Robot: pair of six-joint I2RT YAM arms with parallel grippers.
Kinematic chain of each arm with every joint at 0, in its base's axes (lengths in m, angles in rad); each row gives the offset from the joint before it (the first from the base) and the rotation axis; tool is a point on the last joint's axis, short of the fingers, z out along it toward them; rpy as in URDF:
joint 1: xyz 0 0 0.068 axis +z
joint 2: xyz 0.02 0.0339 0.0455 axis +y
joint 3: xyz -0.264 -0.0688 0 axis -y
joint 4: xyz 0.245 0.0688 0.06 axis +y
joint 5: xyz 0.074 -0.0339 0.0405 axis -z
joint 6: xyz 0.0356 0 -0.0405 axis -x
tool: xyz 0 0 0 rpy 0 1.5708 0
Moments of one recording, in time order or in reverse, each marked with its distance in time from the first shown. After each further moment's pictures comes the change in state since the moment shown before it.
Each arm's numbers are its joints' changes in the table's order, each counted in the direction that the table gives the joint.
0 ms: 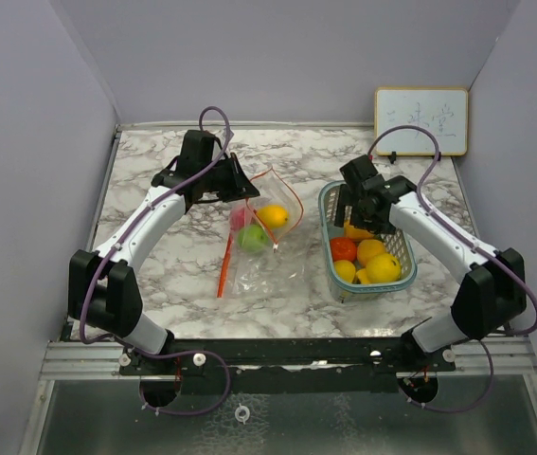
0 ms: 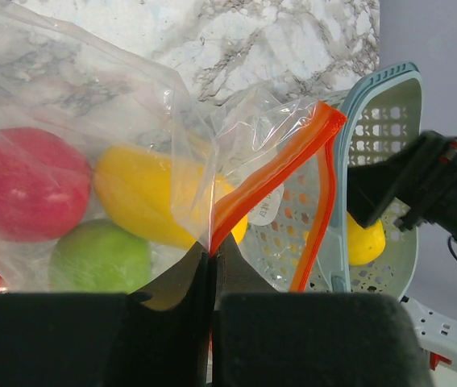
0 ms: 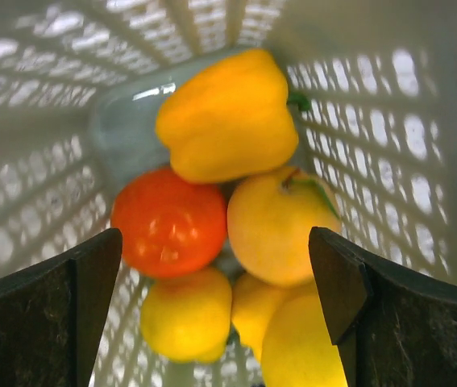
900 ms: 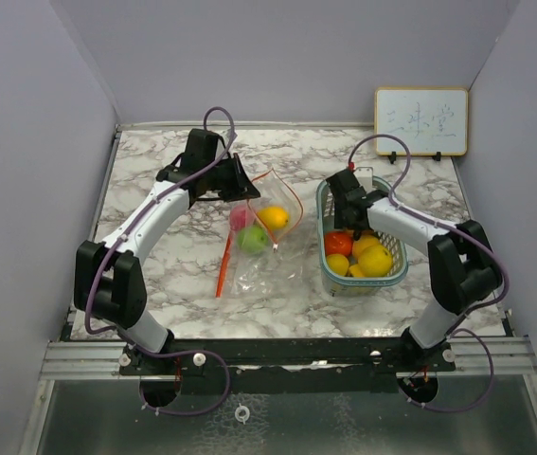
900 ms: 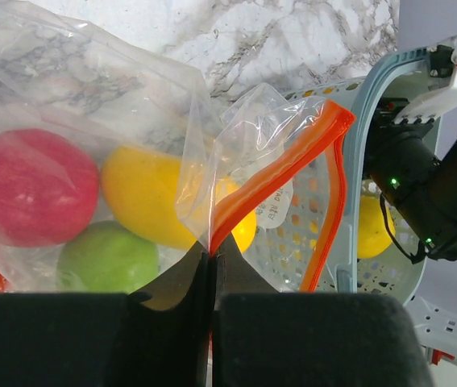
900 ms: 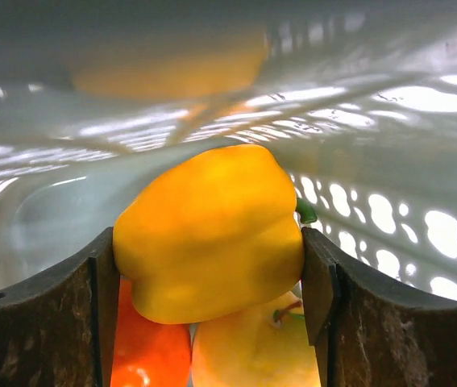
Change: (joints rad) left arm 0.000 0.050 0.031 0.031 0.002 -0.024; right arm -0.016 0.229 -0.154 -0.452 0.222 0.179
